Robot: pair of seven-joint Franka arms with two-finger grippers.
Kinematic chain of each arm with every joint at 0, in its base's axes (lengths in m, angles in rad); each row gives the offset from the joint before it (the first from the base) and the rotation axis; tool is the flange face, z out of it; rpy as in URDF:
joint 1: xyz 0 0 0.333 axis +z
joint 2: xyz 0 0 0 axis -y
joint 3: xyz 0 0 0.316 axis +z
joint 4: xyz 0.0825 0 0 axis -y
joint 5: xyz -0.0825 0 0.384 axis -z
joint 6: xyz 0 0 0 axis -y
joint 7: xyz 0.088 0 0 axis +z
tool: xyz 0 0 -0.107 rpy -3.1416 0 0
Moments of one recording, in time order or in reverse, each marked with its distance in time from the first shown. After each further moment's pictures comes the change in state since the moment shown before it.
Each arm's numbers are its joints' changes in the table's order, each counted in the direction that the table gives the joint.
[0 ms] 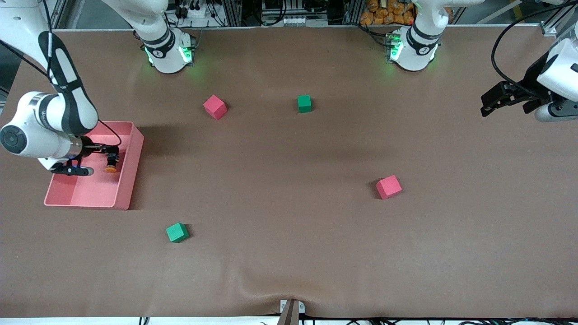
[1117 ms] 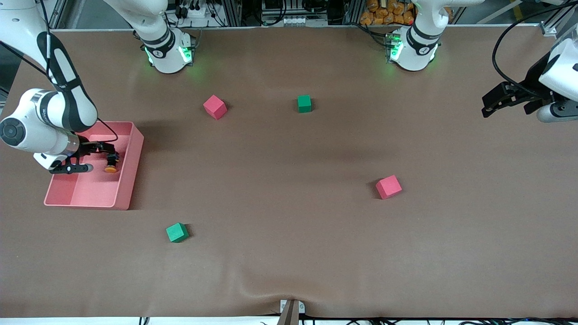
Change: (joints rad) left arm 0.002 0.000 0.000 0.000 0.000 0.009 0.000; right arm -0.054 -0.009 0.009 -0.035 0.026 0.146 0.181
